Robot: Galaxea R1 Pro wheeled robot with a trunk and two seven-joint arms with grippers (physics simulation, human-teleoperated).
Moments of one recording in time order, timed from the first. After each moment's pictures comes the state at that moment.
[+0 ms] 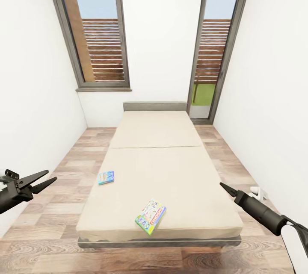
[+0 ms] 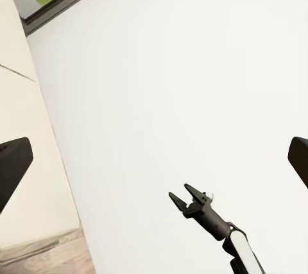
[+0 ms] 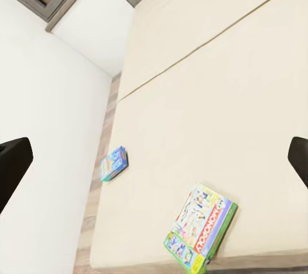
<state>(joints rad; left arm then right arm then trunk) -0.24 0.51 0.46 -1.34 0.90 1.04 -1.06 -0.20 -0.16 -0.40 -1.46 -0.61 0.70 0.50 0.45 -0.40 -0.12</state>
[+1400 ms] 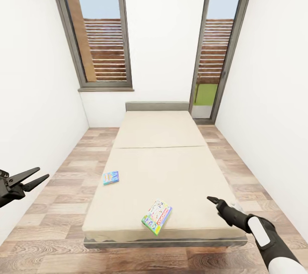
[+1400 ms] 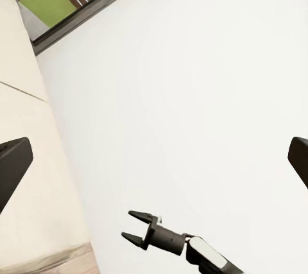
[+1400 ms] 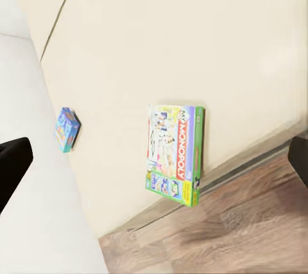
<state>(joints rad) -0.24 0.52 0.52 -1.34 0.91 1.04 -1.07 -0.52 -0.15 -0.36 -0.65 -0.61 0.63 0.33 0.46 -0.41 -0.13</state>
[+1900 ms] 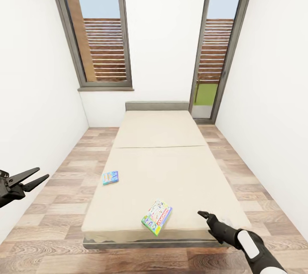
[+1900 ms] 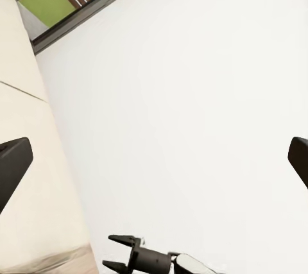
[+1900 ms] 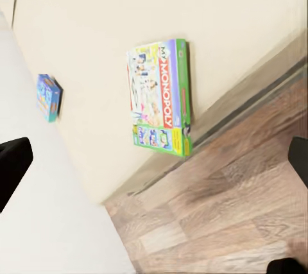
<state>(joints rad) -0.24 0.52 0.51 -1.33 0.91 1.04 -1.07 -0.49 -0.09 -0.37 -0.53 -0.61 0.61 0.32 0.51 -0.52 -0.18</state>
